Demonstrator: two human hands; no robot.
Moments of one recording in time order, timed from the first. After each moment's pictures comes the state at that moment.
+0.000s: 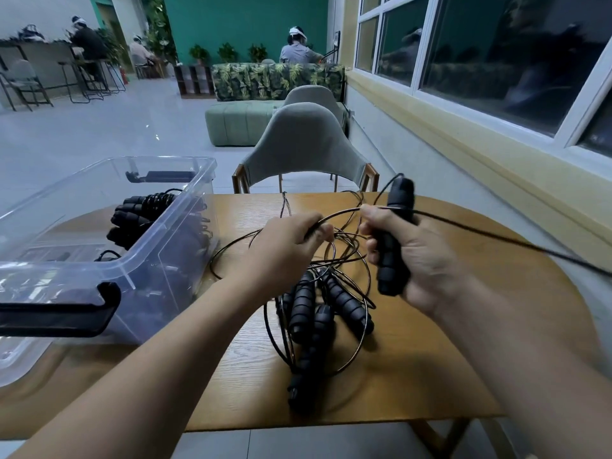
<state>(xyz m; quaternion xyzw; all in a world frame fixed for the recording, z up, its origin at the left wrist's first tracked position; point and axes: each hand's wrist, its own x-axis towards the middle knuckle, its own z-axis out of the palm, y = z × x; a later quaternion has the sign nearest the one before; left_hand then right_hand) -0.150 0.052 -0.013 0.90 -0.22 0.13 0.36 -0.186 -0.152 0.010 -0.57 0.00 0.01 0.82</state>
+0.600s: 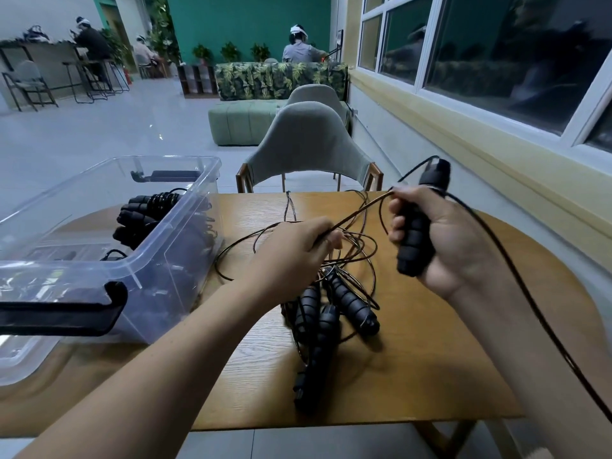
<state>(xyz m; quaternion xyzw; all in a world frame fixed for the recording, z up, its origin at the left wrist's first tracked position) -0.156 0.050 -0.017 0.90 -0.24 0.14 0.33 -0.184 -0.161 0.033 -0.52 0.00 -0.02 0.85</state>
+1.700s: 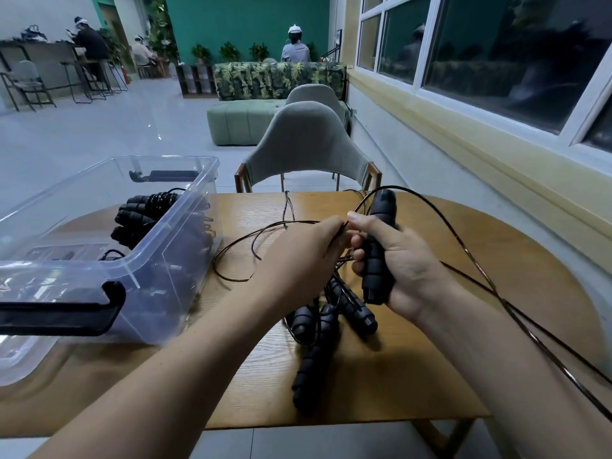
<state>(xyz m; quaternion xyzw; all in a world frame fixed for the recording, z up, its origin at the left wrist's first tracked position) -0.175 0.031 -0.006 0.92 -0.25 0.17 0.26 -0.189 -0.131 0.004 -0.55 0.01 0.07 0.83</state>
